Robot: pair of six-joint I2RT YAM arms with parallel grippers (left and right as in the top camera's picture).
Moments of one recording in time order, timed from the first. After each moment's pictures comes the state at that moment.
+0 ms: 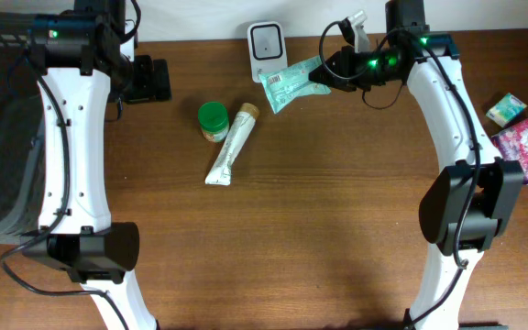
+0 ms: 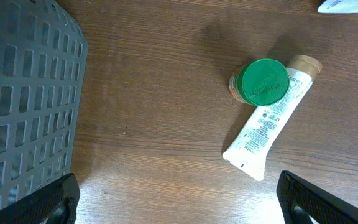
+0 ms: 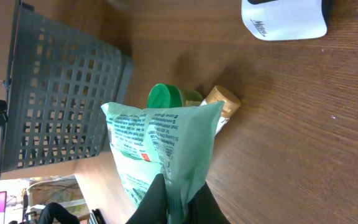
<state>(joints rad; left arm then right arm) -0.06 2.05 2.47 -1.64 -0.08 -0.16 0.05 2.15 2.03 -0.93 -0.91 0.15</state>
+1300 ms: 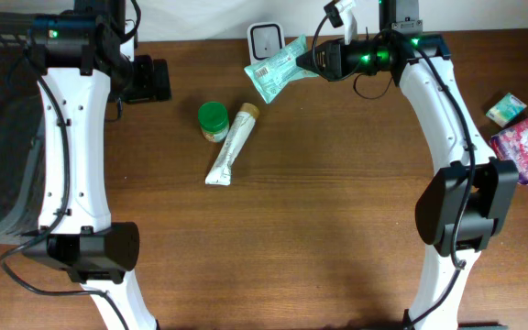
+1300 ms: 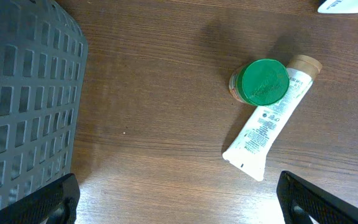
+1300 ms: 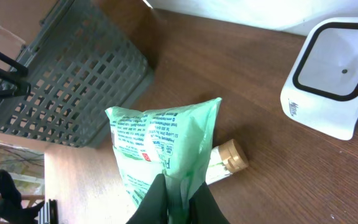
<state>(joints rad) -0.06 2.05 2.47 -1.64 -0.08 -0.16 0.09 2.15 2.03 -0.73 -1.00 -0.06</state>
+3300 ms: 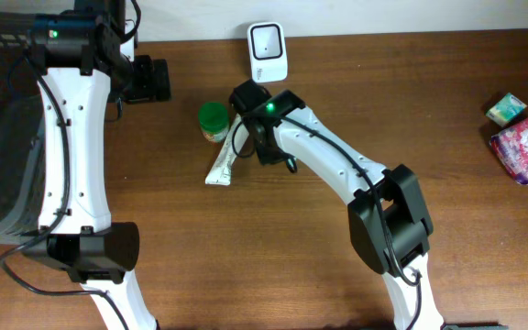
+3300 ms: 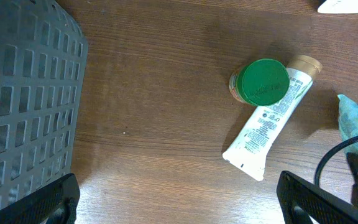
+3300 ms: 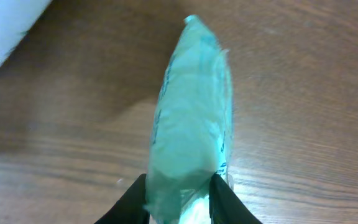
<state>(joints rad) -0.06 2.05 2.47 -1.64 -0.08 -0.16 0.61 2.21 1.90 -1.12 0.28 0.34</state>
